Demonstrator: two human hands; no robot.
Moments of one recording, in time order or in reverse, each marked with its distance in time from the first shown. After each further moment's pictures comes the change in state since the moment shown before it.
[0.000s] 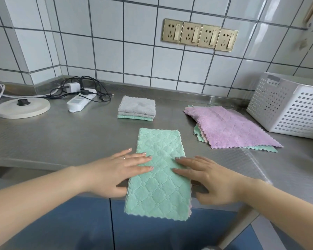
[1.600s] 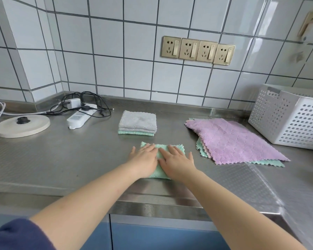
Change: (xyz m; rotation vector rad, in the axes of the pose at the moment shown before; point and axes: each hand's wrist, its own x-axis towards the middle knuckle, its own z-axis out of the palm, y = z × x) left_hand 0.119 -0.025 -0.003 -0.193 0.081 -0.606; right_hand 0.138 -0.003 0.004 0.183 0.025 0.667
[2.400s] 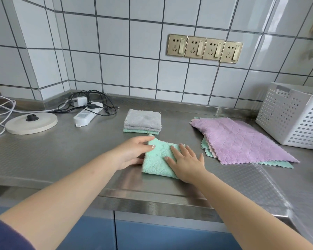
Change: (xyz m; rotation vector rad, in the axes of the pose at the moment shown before) left_hand -0.014 -0.030 -0.029 -1.352 -0.107 -0.160; right_hand -0.005 0.015 0.003 0.000 -0.007 0.055
